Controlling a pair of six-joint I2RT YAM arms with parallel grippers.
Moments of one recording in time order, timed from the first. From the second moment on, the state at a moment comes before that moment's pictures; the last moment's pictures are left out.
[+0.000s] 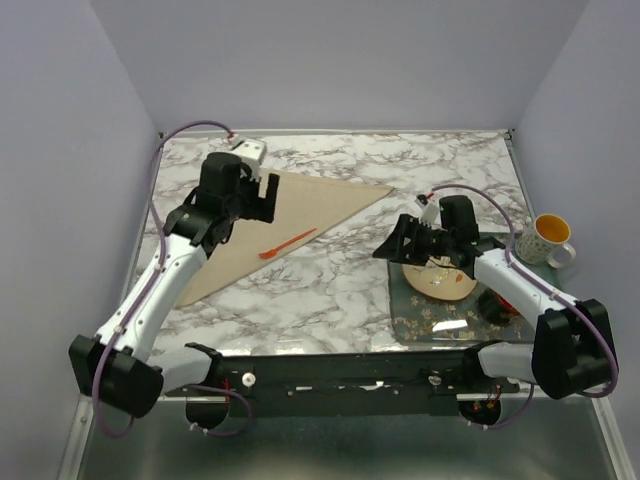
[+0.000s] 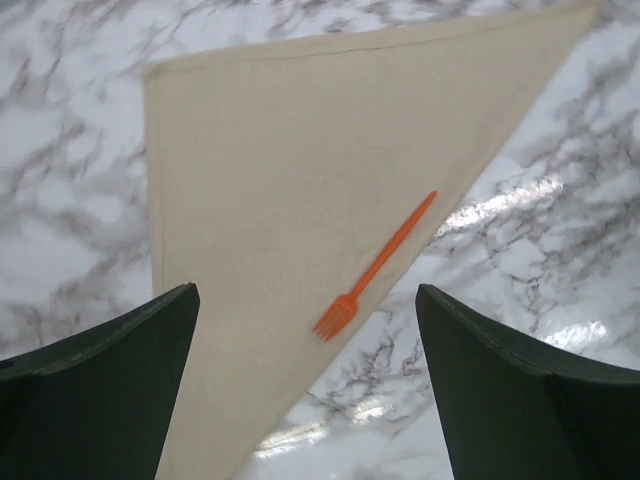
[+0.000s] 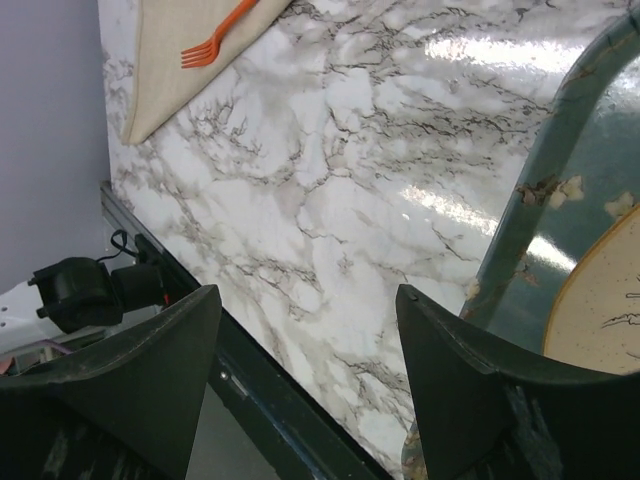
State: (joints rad) left arm -0.37 1.27 1.23 -0.53 0.02 0.08; right arm 0.27 1.28 0.72 -0.20 -0.65 0.54
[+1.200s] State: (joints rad) left arm 0.58 0.98 0.47 -0.65 -0.20 -1.12; right arm 0.45 1.24 0.73 -0.15 -0.59 0.47
